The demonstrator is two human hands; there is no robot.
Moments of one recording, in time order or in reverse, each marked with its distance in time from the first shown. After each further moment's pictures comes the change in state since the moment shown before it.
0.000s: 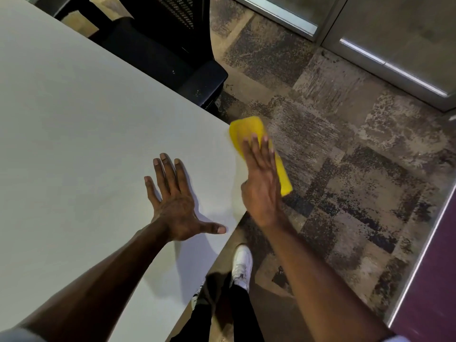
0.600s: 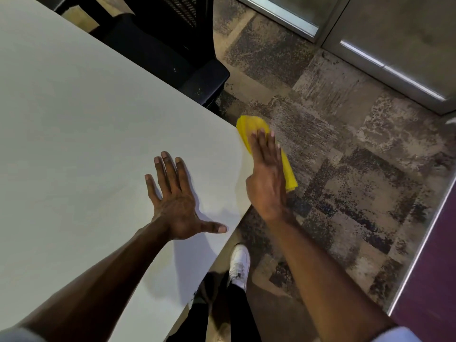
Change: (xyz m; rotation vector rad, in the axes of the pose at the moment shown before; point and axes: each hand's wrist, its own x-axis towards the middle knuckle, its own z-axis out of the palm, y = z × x) left_hand 0.001 -0.002 0.001 -0.013 0.019 0.007; right_hand 0.011 0.009 0.002 -0.026 0.030 0.006
